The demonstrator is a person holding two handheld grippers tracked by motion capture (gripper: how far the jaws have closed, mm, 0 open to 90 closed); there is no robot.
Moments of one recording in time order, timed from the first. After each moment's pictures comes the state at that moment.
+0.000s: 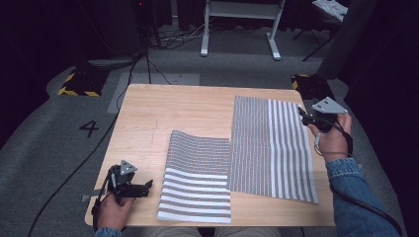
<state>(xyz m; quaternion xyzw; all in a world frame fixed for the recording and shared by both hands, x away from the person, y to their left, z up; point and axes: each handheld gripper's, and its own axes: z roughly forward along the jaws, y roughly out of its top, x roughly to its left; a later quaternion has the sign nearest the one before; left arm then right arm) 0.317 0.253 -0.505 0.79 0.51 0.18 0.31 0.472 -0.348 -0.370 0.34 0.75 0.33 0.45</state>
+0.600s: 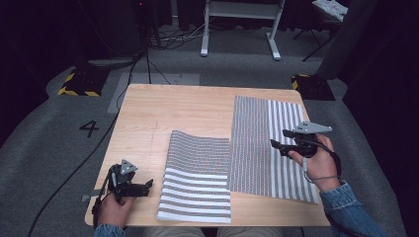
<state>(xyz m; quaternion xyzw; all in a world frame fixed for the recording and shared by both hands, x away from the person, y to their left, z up) 0.319 0.253 -0.505 0.79 0.51 0.17 0.31 0.404 -0.283 -0.389 0.37 0.81 0.40 0.23</state>
